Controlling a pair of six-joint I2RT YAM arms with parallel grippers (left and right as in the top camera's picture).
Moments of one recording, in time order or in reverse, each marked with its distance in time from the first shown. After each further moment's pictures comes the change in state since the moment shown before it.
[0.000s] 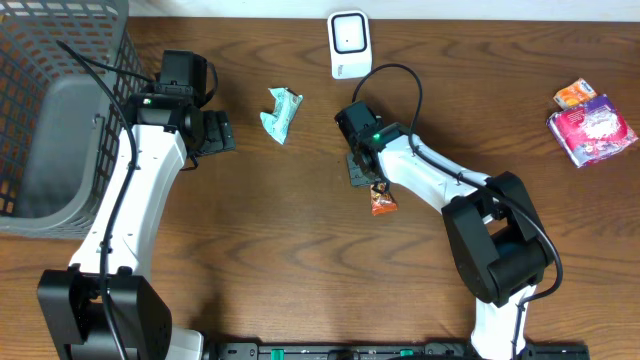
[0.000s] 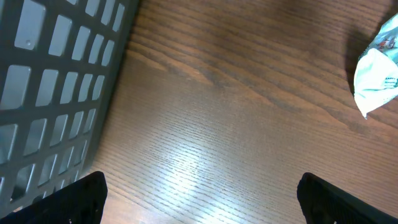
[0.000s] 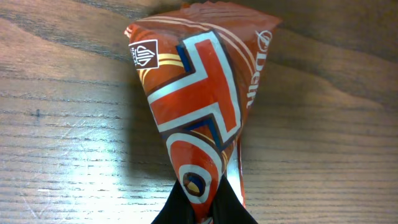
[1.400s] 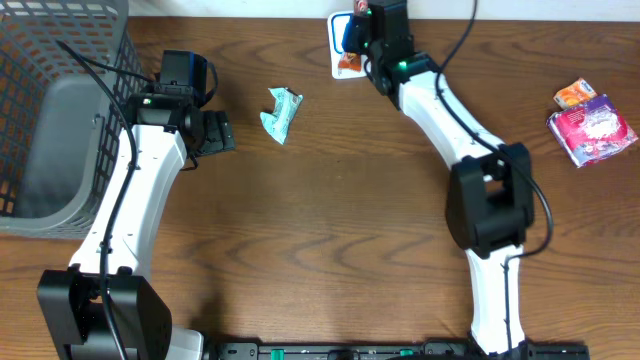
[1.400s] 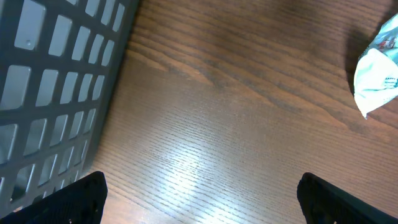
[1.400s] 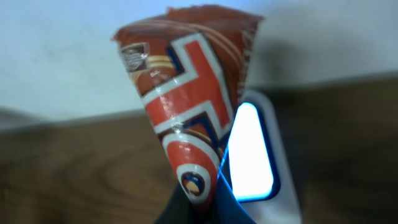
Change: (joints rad) left arm 0.000 0.000 0.000 0.000 0.000 0.000; right arm -0.178 0.277 0.608 0.506 -0.154 0.081
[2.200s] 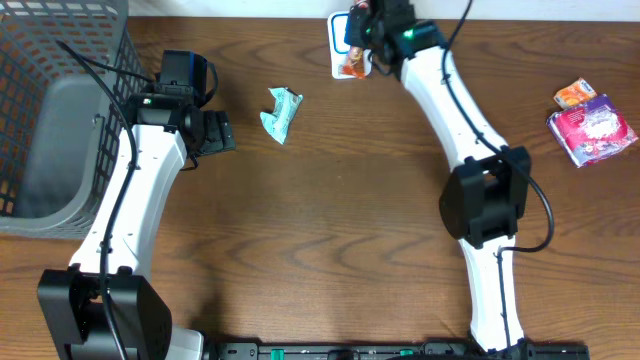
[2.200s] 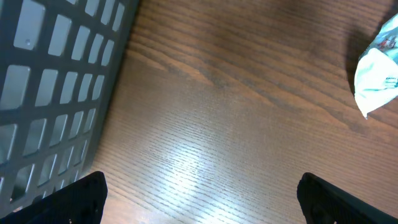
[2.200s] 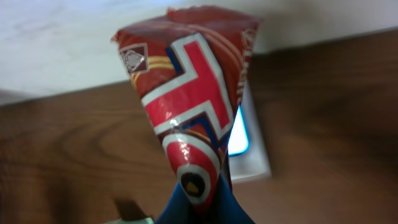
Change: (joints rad) left arm 0.000 0.000 0.000 0.000 0.000 0.000; right arm -0.037 0.072 0.389 -0.553 -0.031 0.019
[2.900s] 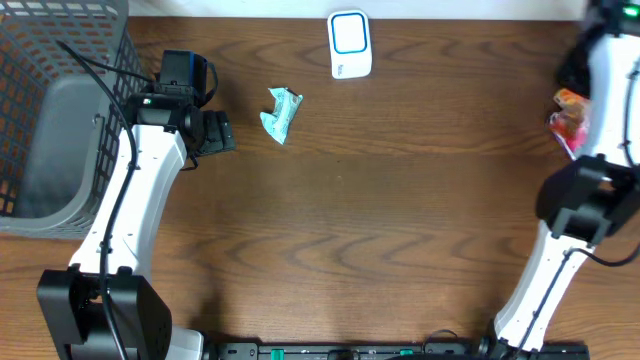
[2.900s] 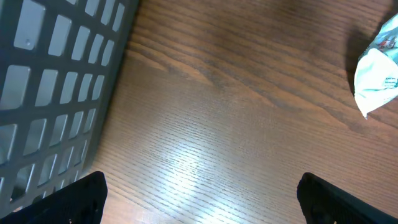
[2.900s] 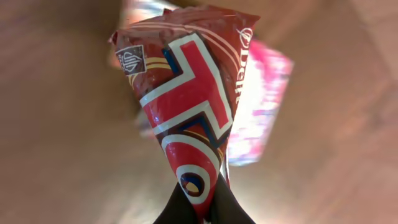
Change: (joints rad) left arm 0.000 0.000 0.000 0.000 0.000 0.000; right arm -0.626 0.000 0.145 -0.710 0.404 -0.101
